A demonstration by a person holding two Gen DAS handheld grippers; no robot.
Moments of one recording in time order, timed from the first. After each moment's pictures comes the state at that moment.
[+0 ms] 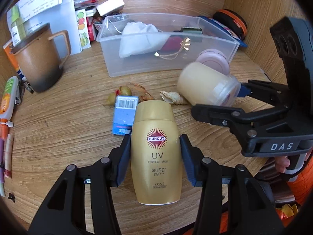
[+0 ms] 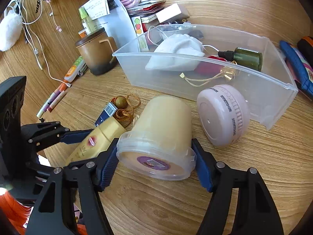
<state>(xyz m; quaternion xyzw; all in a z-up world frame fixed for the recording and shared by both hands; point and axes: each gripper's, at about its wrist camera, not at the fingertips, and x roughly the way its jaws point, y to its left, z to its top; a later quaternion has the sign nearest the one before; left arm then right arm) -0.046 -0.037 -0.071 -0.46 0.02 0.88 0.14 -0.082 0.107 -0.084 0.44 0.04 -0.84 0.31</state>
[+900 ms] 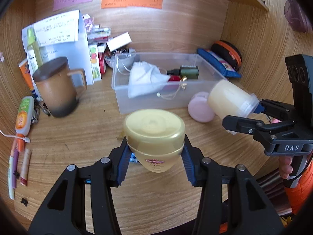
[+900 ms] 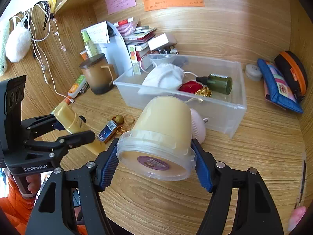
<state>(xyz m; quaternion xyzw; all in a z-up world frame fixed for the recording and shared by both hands) -0.036 -0.044 -0.015 -0.38 0.00 0.92 0.13 -0.061 0.151 -0.026 0.39 0.03 -0.87 0.29</state>
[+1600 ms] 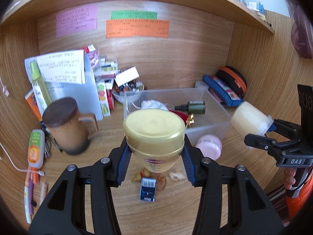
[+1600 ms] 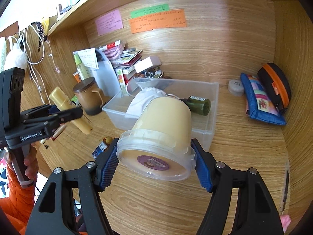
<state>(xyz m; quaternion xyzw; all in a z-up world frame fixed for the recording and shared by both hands) -0.073 -0.055 0.041 -0.32 0.00 0.94 0.12 -0.076 0.187 0.011 0.35 0.01 -0.90 0.27</state>
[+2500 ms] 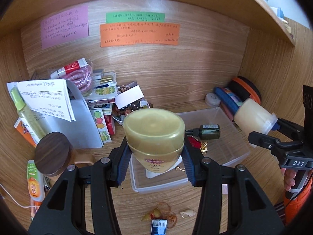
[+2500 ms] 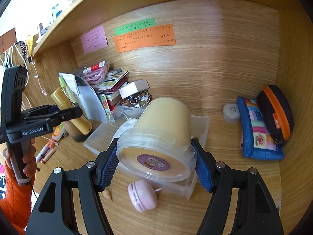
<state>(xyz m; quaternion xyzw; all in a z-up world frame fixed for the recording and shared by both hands) -0.167 -0.054 0.053 -0.34 0.01 0.93 0.11 -0.153 0.187 0.032 0.32 0.00 -0.91 0.26</state>
